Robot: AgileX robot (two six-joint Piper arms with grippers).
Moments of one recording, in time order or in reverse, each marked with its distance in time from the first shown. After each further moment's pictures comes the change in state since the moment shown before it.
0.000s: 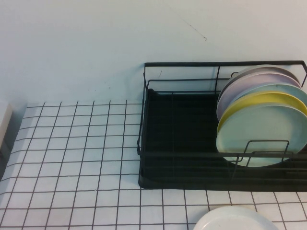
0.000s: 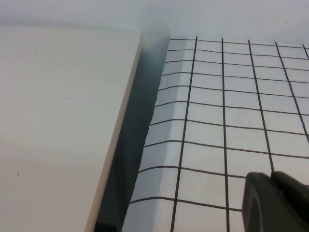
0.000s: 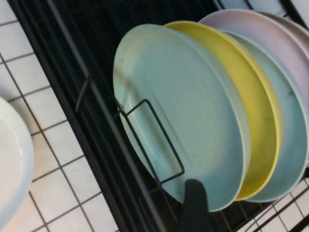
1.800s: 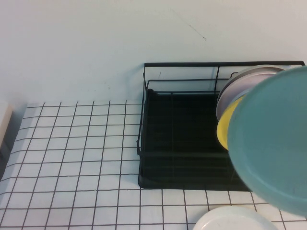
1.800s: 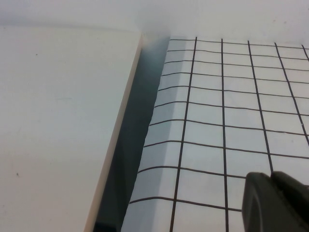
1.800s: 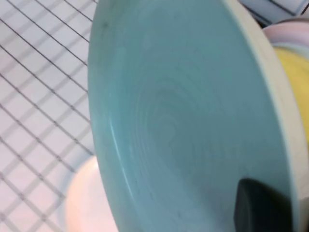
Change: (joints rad) right arm 0.093 -0.232 -0.173 -0.087 0.369 0.727; left arm 0.000 0.000 0.000 0.000 0.000 0.000
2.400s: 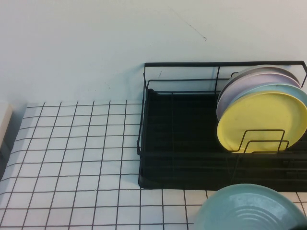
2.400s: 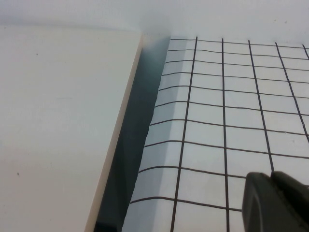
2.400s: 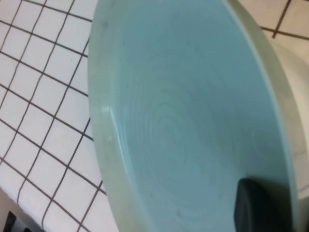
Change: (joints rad) right arm 0.000 0.045 0.811 0.362 -0.411 -0.147; left arm 0.000 0.000 0.000 0.000 0.000 0.000
